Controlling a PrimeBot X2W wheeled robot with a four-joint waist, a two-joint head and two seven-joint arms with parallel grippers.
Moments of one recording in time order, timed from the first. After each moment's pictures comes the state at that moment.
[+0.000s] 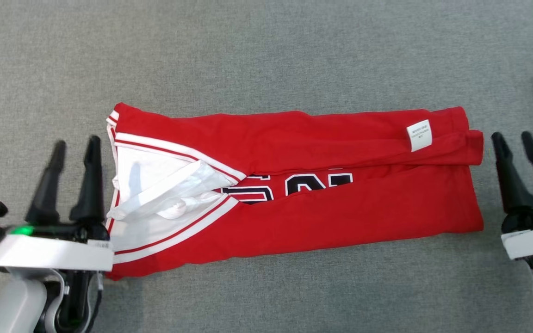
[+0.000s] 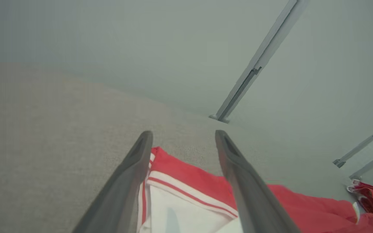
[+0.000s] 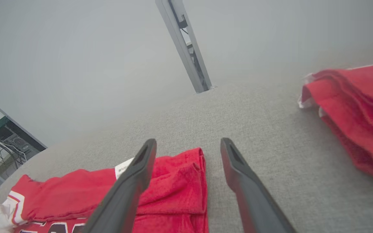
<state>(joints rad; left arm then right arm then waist) -0.18 0.46 -0.31 -0.12 -0.96 0.18 -0.26 -0.24 -0.43 0.20 0.11 0.84 0.13 -0.23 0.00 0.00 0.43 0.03</state>
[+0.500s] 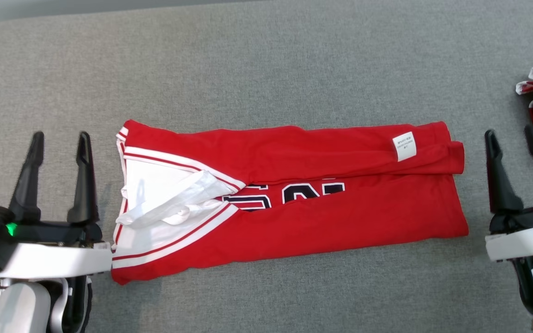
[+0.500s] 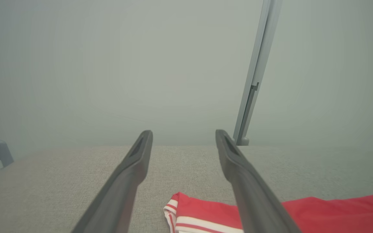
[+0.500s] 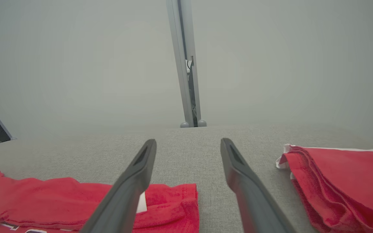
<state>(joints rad) -0.17 0.30 -0.09 -0.08 -0.47 0.07 -0.26 -0.23 -0.26 0.03 0.06 0.41 0.13 -0.21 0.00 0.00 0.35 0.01</state>
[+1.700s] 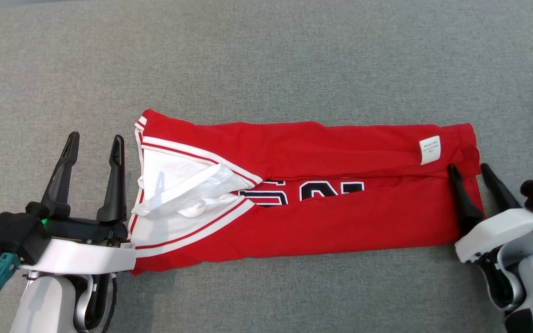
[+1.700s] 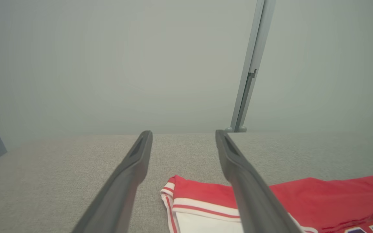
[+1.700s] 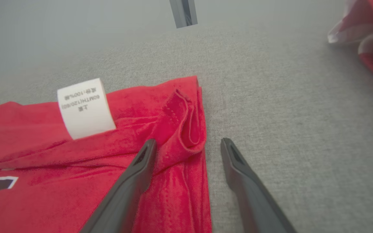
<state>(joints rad) -0.19 0.16 -0.04 0.02 -0.31 -0.08 -0.26 -0.37 -0.22 0.12 0.49 0.46 0.13 -0.12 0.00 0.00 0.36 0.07</state>
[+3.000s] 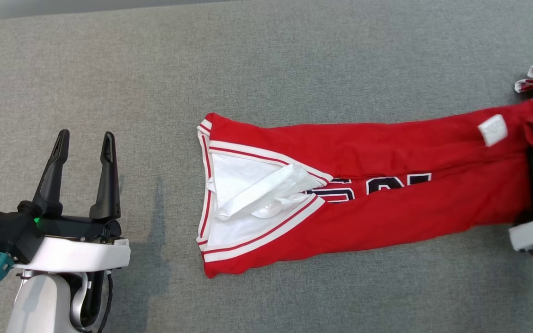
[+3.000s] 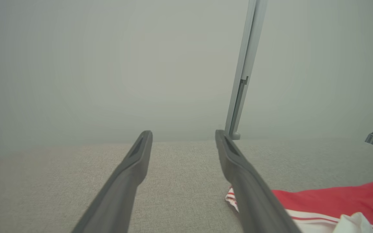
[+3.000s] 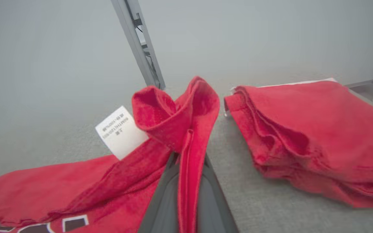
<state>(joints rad) -0.20 0.12 0.03 0.04 -0.26 -0.12 -0.26 -0.32 -0.36 0.08 0.42 0.62 0.13 -0.24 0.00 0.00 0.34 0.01</state>
